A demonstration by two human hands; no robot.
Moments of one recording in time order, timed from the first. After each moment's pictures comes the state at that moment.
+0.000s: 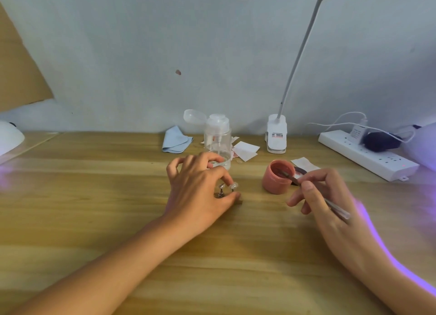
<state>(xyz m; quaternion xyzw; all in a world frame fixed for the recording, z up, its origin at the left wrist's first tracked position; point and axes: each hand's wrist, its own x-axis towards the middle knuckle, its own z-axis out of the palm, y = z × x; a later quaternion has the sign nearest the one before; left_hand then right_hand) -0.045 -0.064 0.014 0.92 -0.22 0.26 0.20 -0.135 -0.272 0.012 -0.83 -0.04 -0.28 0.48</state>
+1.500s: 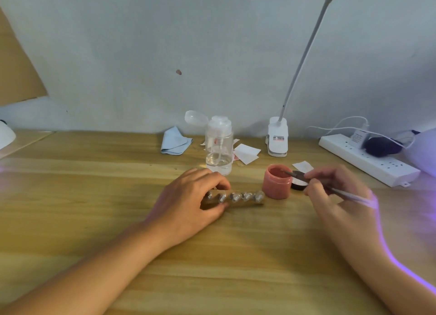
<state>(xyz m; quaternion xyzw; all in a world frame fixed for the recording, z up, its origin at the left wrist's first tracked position) -0.031 -0.032 0.003 0.88 -0.34 0.20 0.25 -0.113 -0.272 0.014 -0.79 0.04 -0.38 0.49</state>
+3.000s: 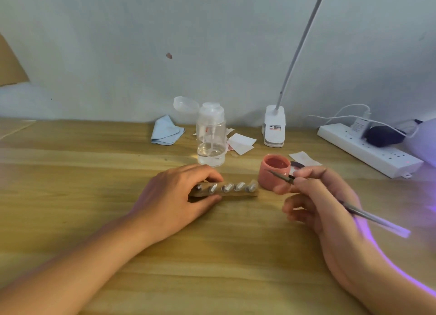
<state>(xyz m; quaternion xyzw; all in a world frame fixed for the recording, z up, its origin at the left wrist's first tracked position) -0.033 -0.032 0.002 0.89 -0.32 0.16 0.28 -0.126 -0.250 0.020 -0.64 0.03 -0.21 0.74</state>
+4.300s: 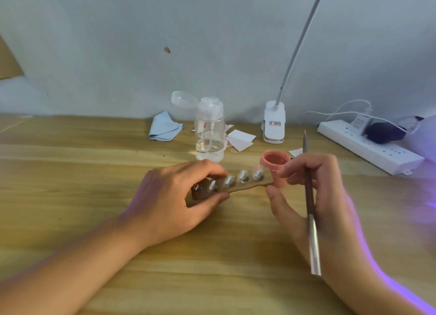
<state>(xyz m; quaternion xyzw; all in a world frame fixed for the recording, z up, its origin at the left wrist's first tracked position) -0.048 -0.034 0.008 0.83 -0.39 0.26 0.30 -0.126 -0.244 0.011 -0.84 -0.11 -0.37 0.39</state>
